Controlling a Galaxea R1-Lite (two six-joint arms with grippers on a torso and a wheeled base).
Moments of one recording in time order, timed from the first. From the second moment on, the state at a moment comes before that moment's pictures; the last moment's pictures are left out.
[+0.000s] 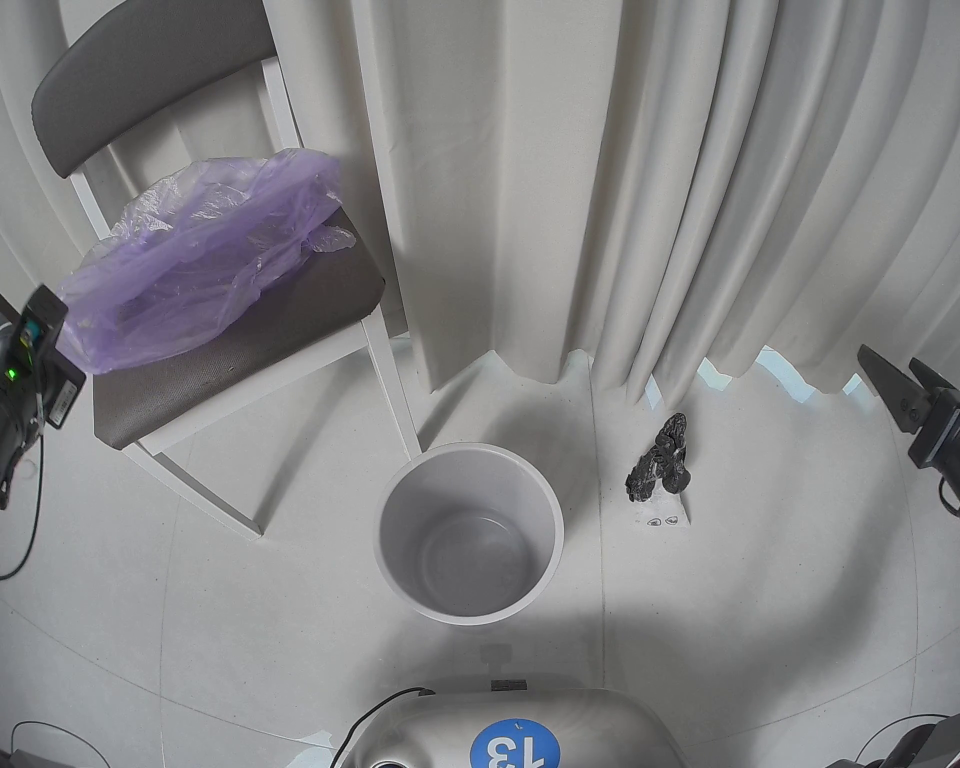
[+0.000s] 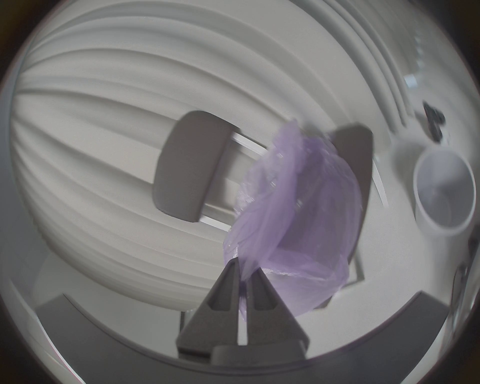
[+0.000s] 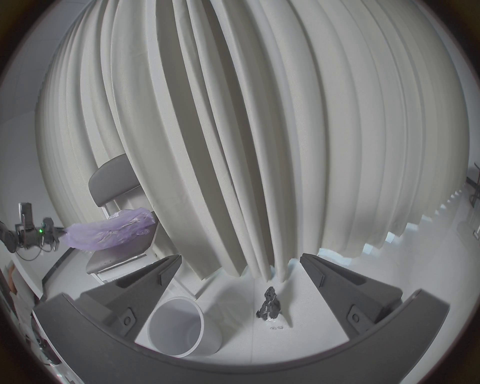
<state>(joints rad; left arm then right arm) -0.16 1.16 -0.74 -0.53 0.51 0.94 0.39 1.10 -0.41 -0.79 -0.23 0.17</state>
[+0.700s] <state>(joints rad) -0.37 1.18 -1.11 -0.38 0.49 0.57 0.63 1.25 -0.40 -0.85 -0.23 0.18</state>
